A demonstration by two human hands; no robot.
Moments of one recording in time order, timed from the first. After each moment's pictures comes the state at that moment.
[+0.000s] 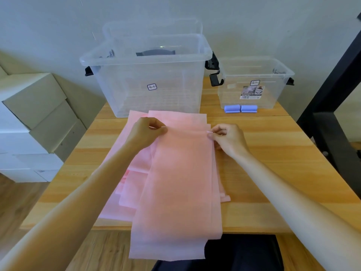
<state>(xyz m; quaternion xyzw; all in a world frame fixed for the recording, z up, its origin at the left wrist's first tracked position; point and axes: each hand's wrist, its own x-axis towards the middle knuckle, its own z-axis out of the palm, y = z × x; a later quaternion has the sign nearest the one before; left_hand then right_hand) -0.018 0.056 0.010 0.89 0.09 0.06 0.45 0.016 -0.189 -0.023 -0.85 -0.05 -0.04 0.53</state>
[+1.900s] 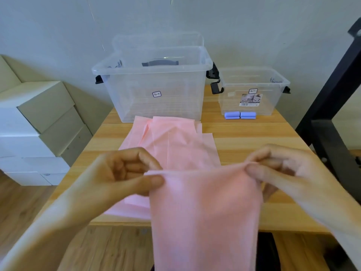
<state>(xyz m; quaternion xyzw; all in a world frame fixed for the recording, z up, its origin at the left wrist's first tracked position) -0.208 0.042 0.098 0.77 -0.13 -0.05 0.63 -0.151 -0.276 0.072 -0.75 -0.24 0.05 0.61</state>
